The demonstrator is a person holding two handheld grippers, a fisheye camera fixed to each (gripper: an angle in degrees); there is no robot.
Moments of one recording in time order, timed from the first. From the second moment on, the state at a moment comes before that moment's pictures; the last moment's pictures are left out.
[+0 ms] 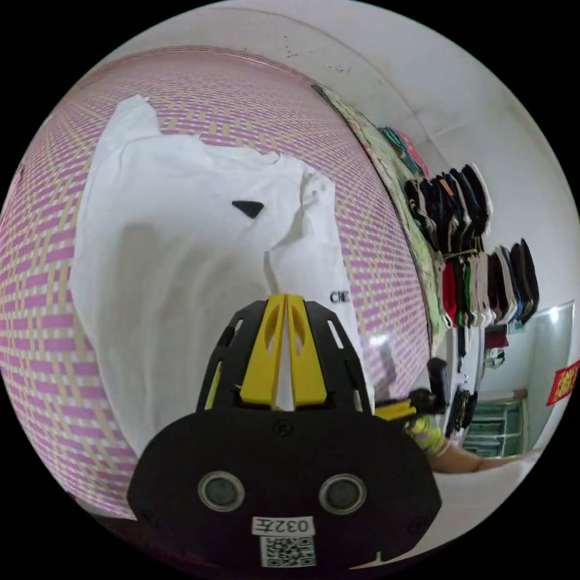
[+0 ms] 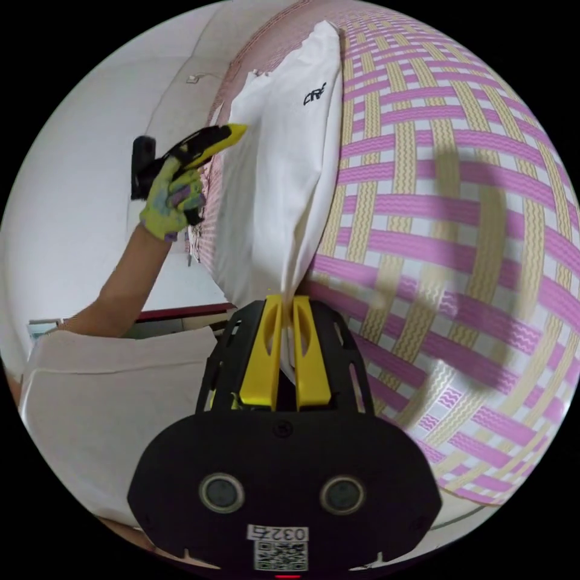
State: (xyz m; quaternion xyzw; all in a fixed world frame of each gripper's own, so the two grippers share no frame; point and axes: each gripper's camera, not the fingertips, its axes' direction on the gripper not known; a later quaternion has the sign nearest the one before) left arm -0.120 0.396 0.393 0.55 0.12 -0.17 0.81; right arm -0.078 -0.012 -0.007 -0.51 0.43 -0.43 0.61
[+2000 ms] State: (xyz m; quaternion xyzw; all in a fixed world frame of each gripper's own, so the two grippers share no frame) left arm -0.661 0.512 0.483 0.64 0.33 -0.32 0.62; right arm -0.096 0.075 0.088 -0.32 0.47 -0.52 0.64
